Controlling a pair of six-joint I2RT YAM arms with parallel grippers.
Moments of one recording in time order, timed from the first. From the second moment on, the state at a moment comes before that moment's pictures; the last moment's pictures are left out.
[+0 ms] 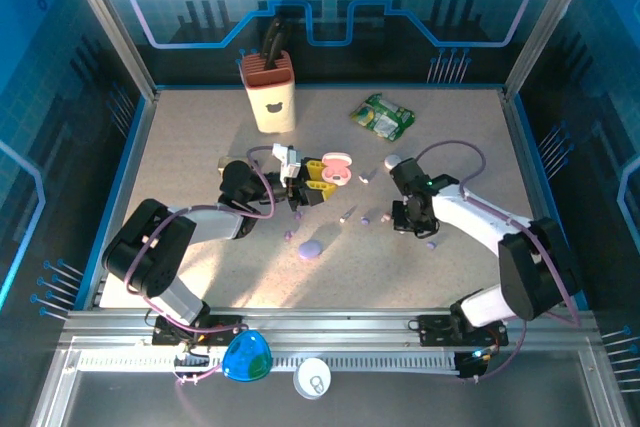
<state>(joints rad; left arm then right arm) -0.44 1.61 0.63 1.28 0.98 -0.34 0.44 1.47 0.88 -0.80 0.10 0.57</state>
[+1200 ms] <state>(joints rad) -0.41 1.62 0.63 1.28 1.02 -0.34 0.72 1.03 1.05 -0.70 0.13 0.13</state>
